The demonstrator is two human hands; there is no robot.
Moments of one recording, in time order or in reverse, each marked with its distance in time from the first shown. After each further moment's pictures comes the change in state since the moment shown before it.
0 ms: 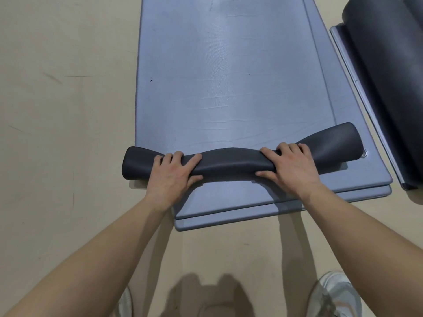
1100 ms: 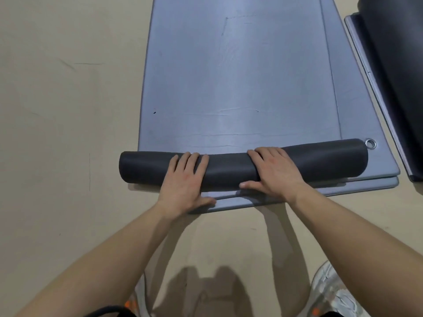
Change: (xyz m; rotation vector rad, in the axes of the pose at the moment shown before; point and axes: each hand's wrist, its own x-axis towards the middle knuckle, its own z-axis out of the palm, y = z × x) left_hand -0.050 0.022 -0.004 -0.113 -0.016 0.001; right_hand -0.018 -0.068 -0.022 0.120 -0.115 -0.172
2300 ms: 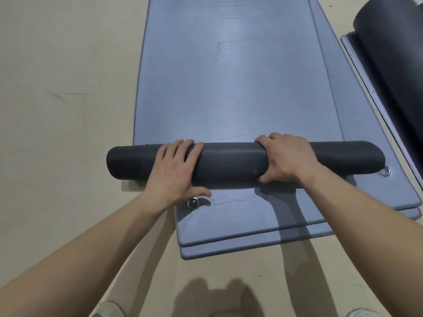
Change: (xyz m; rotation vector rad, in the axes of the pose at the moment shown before) left_hand 0.100 -0.050 -0.034 0.040 0.251 0.103; right_hand 0.077 0.052 -0.070 0.014 -0.036 0.155
